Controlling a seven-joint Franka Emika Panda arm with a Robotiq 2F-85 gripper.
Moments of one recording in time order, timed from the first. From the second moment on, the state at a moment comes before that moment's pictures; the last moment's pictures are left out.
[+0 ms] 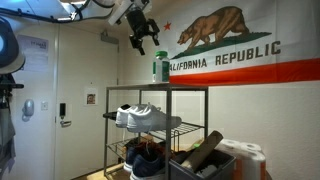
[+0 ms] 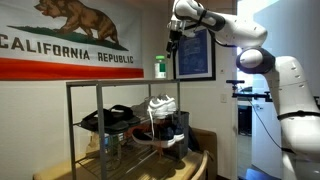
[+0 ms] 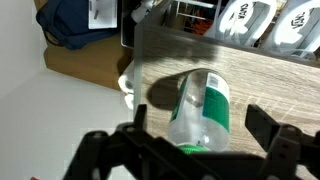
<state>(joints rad) 0.01 0.24 -0.01 -0.69 -0.21 1.36 -0.29</state>
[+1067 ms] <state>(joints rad) -0.06 0.42 -0.01 -0.47 -0.14 1.35 -0.29</state>
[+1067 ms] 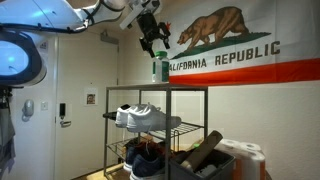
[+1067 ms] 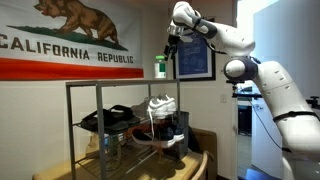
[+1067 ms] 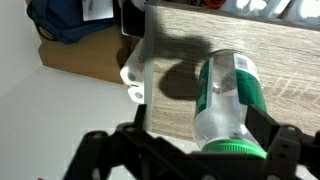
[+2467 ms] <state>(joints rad) -0.02 0.46 0.04 -0.41 -0.13 1.44 -0.30</state>
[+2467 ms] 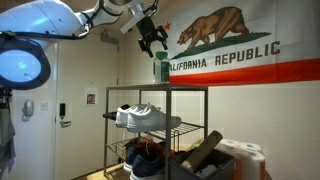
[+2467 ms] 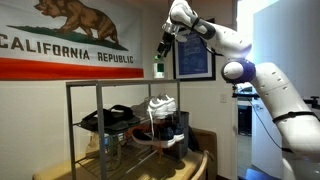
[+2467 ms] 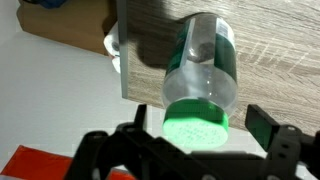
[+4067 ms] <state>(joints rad) -0.06 0.50 0.04 -0.40 -0.13 1.51 -0.33</state>
